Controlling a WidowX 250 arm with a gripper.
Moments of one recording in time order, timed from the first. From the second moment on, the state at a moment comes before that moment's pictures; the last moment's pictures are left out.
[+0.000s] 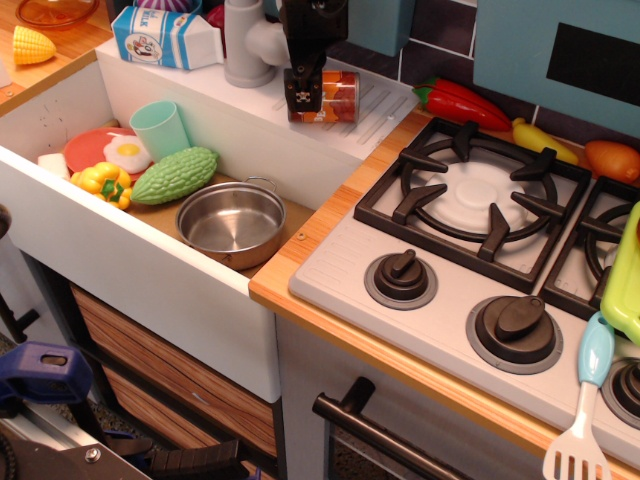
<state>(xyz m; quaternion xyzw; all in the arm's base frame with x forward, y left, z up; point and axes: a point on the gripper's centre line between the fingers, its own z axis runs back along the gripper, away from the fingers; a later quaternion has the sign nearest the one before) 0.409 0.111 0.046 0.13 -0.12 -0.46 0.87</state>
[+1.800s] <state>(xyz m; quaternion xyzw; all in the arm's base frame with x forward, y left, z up) 0.313 0.140 0.000 0.15 -0.11 -0.31 0.93</state>
